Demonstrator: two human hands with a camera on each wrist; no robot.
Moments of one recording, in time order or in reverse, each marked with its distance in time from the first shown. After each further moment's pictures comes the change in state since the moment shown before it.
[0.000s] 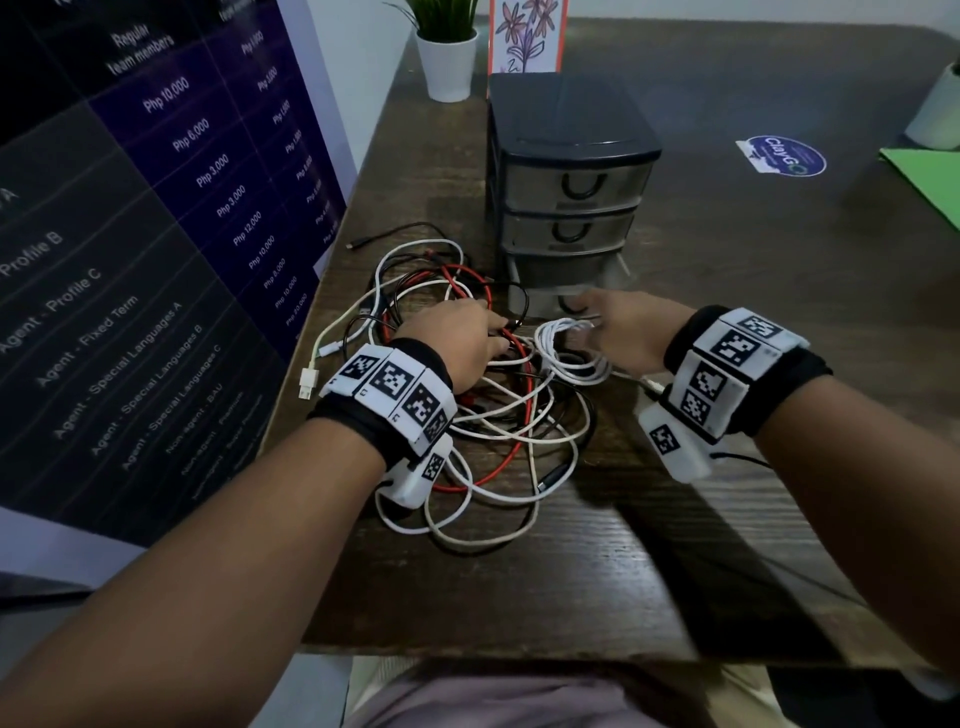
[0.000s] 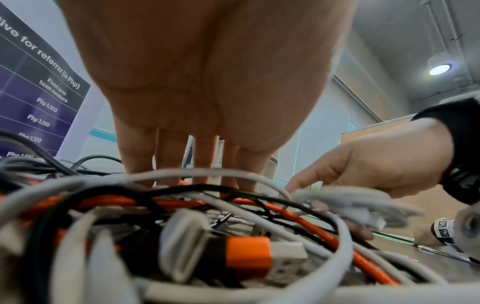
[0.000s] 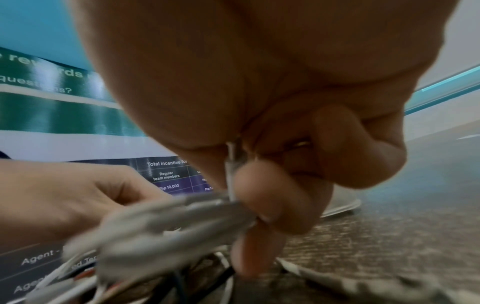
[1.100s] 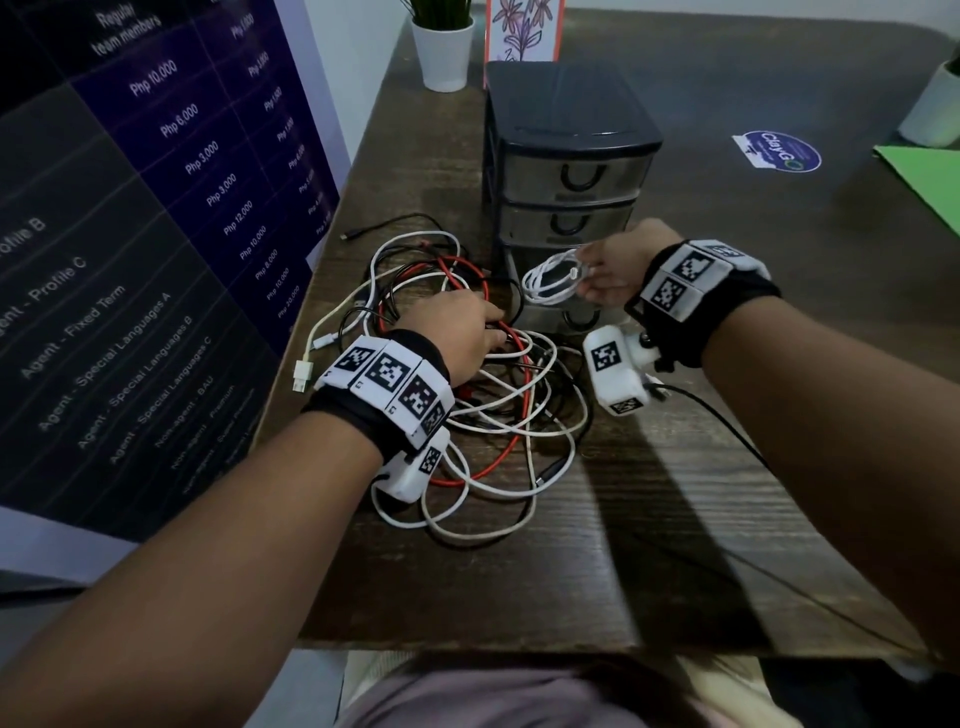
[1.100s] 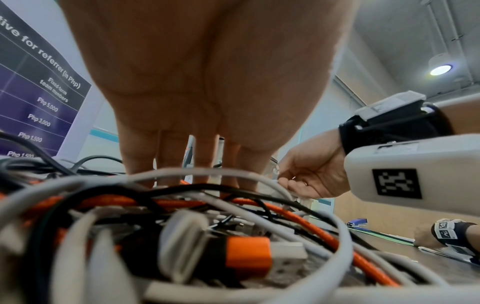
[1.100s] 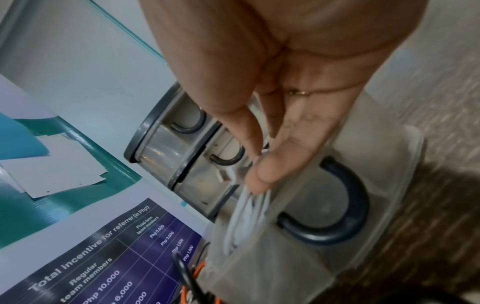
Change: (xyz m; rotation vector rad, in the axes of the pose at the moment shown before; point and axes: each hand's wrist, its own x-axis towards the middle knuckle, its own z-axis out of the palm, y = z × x) left_hand 0.000 0.000 0.001 0.000 0.029 0.011; right_hand 0.048 -0.005 -0.023 1.060 0.154 0.337
